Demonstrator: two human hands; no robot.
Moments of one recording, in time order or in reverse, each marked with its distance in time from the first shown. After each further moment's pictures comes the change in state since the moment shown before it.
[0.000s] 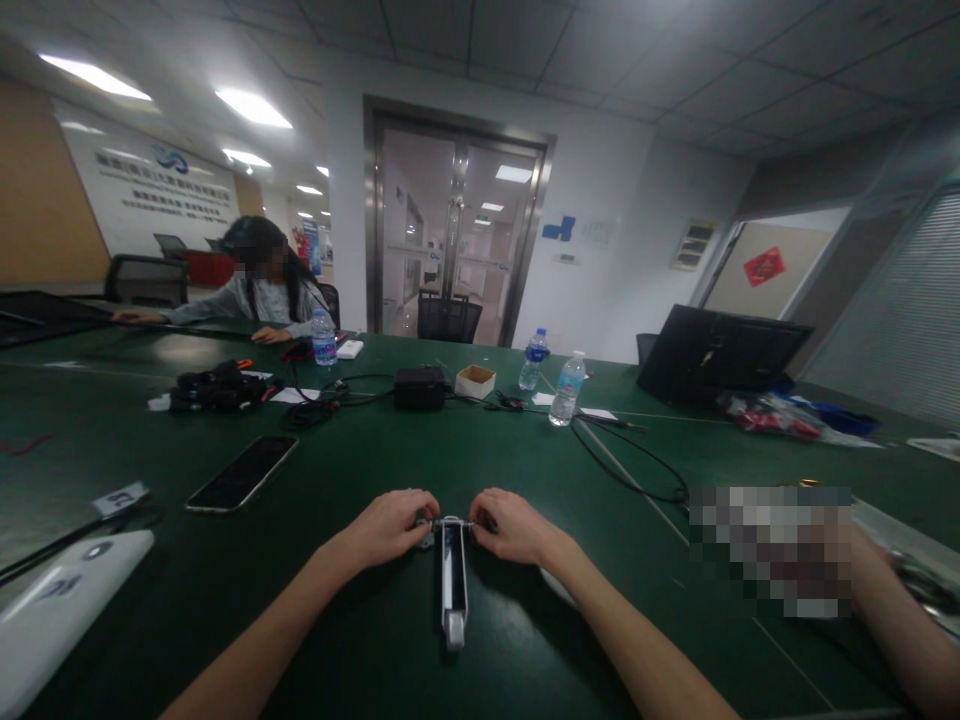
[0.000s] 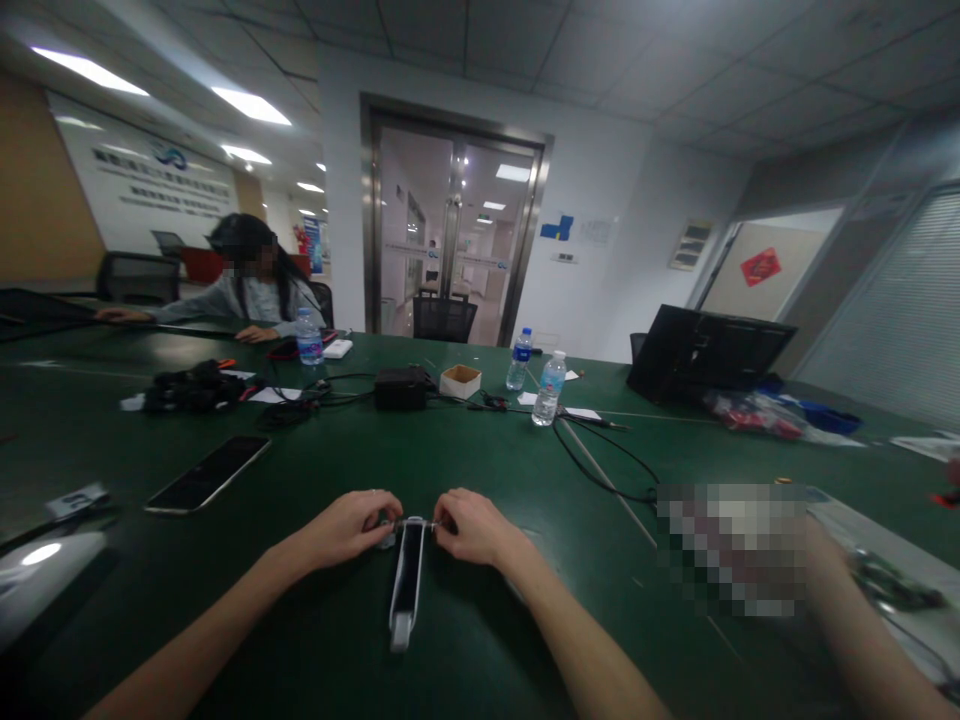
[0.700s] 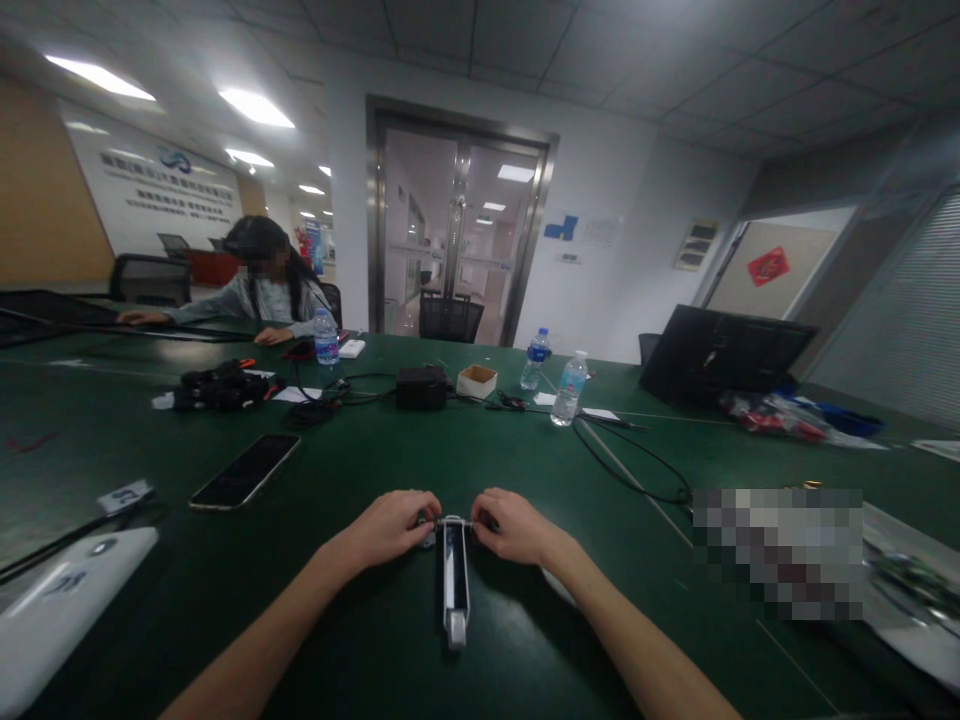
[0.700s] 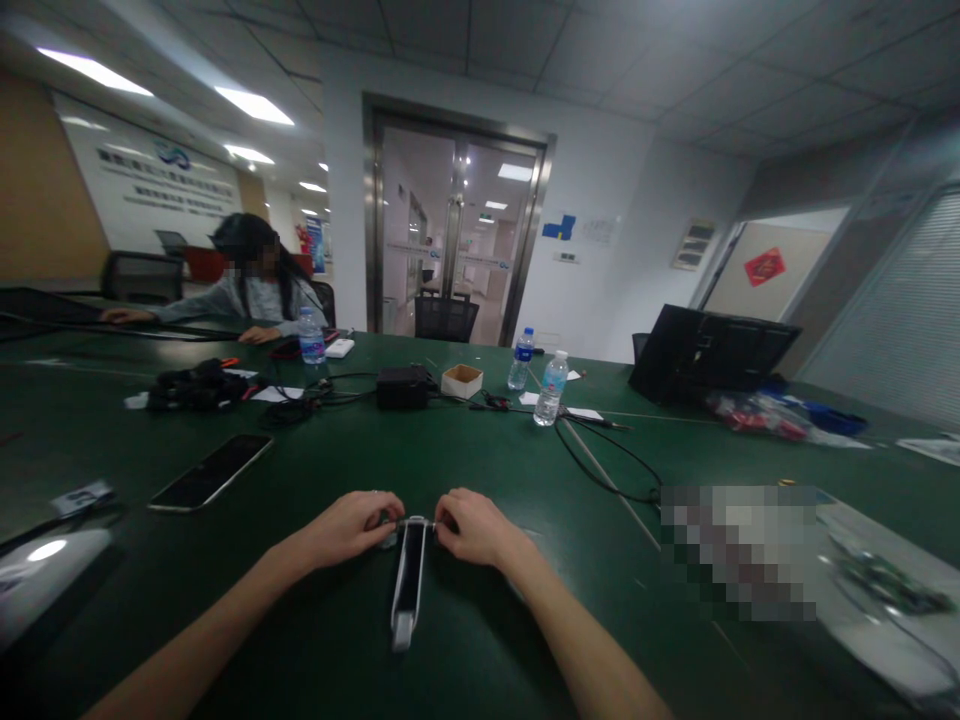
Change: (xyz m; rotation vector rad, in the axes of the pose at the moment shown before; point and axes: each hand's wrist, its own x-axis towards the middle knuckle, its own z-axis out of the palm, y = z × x) left_hand 0.001 -0.002 0.002 -0.015 -0.001 0.008; right_hand 0.000 -0.002 0.000 -0.016 0.007 -0.029
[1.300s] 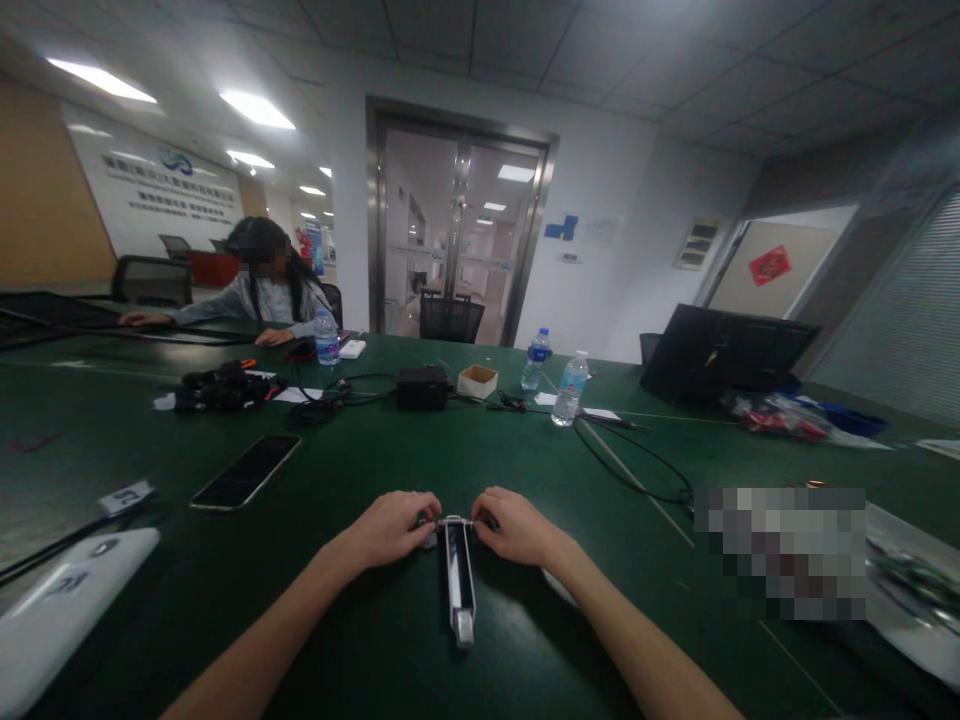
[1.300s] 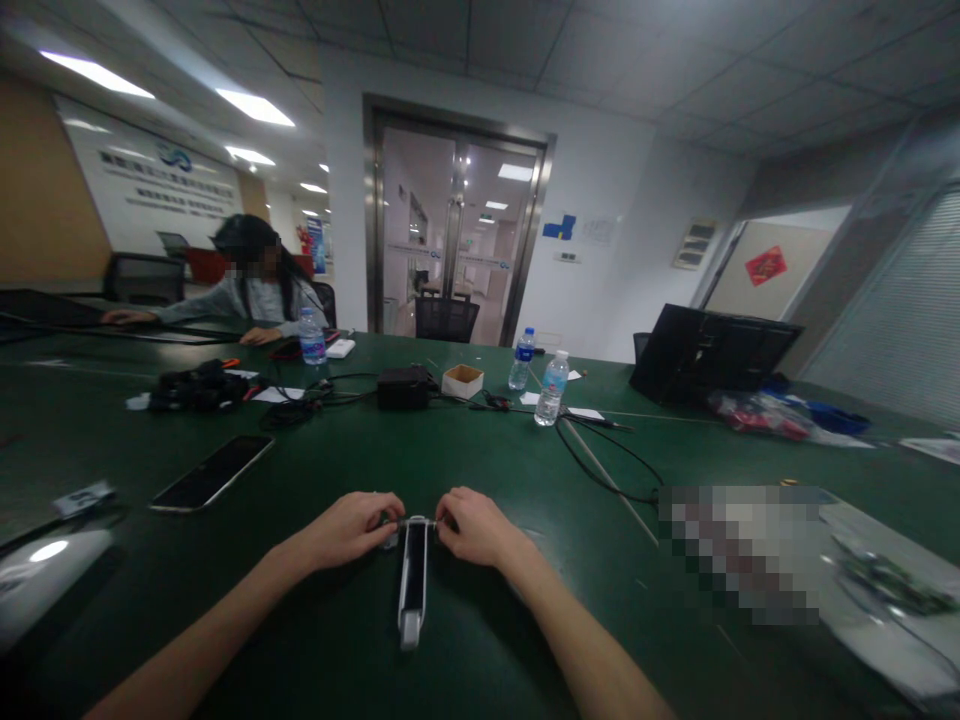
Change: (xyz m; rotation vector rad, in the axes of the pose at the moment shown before) left_hand -0.001 0.000 0.000 0.049 0.012 0.014; right_hand 0.002 0.000 0.002 -0.026 0.024 0.015
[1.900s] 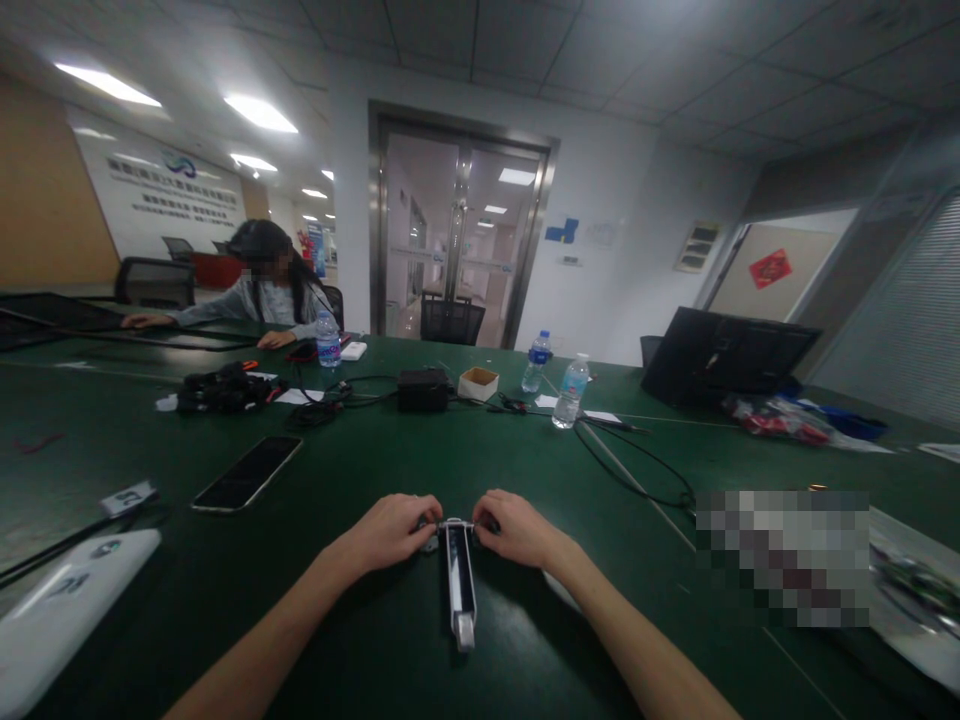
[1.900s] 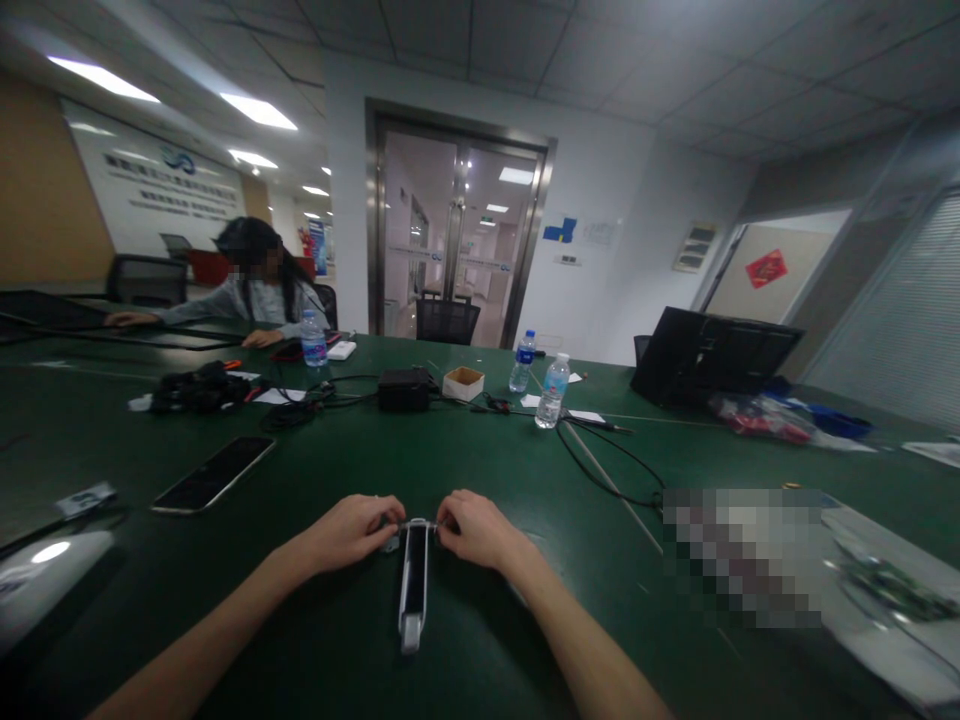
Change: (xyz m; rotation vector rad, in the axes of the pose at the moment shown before) left_hand -0.003 0.004 -0.002 -0.024 -0.024 -0.026; right_hand 0.000 -0.002 -0.004 0.038 -0.032 0.043
